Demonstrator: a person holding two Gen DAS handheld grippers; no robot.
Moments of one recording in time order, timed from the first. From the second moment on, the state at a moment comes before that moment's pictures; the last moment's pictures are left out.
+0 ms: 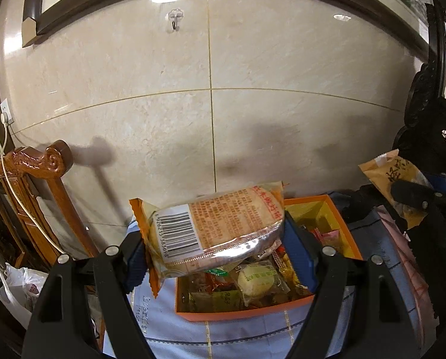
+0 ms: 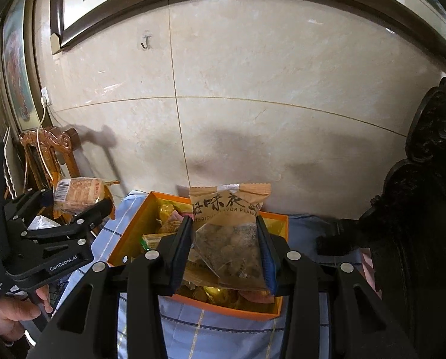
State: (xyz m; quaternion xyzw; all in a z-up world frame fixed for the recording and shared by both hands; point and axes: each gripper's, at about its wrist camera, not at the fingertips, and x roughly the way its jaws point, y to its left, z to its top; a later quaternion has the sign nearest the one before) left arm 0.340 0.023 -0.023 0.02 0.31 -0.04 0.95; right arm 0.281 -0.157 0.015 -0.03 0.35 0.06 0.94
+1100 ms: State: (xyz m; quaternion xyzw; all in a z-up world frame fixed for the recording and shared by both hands) left arm 0.305 0.022 -0.025 0.01 0.31 -0.08 0.95; right arm 0.241 -0.168 0.018 0.00 0.34 0.03 0.94
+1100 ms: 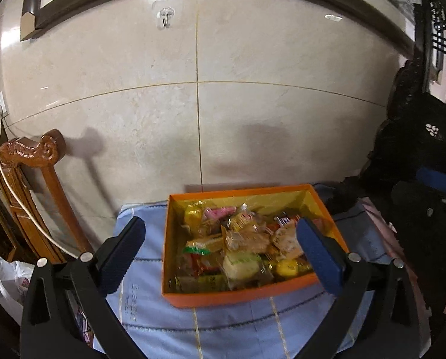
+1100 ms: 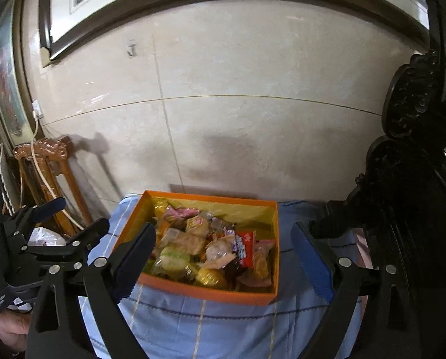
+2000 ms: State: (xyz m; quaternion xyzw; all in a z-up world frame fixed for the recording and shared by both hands) left arm 0.058 0.028 -0.021 0.01 0.31 -0.08 0.95; right arm 0.002 -0.152 0.013 -0.01 0.32 0.02 0.95
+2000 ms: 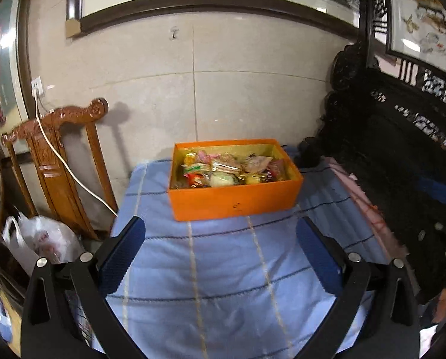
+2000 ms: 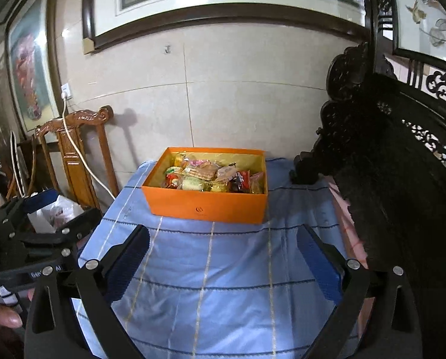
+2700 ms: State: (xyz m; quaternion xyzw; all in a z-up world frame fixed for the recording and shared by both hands) left arm 0.013 0.008 -0.012 0.00 0.31 -0.08 0.95; right arm -0.053 -0.180 -0.012 -0.03 0.34 0.03 0.94
